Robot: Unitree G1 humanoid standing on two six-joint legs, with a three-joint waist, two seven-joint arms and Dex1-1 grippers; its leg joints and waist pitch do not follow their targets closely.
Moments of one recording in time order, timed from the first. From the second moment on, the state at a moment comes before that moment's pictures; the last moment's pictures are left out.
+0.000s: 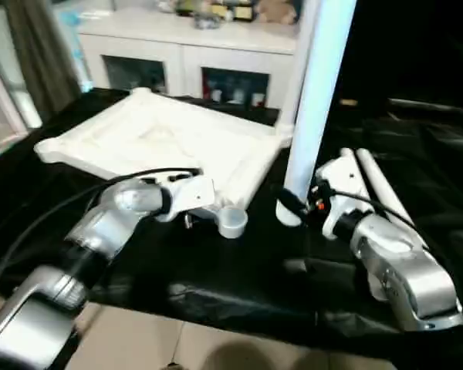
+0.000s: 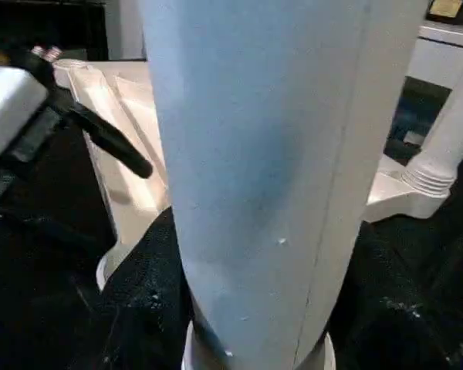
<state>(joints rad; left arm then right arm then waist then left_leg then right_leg) -0.76 0.46 -0.49 0.74 0.27 -0.08 -0.77 -0.27 -0.33 0.10 -0.15 0.24 0.46 0.49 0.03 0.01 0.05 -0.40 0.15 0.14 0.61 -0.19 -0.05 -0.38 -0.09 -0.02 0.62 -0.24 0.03</state>
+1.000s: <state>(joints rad) -0.93 0.39 -0.50 1.11 0.33 -0.26 -0.95 -0.29 -0.35 0.11 -0.14 0.22 0.44 0.52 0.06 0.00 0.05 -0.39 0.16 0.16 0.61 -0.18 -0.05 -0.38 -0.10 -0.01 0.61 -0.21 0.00</state>
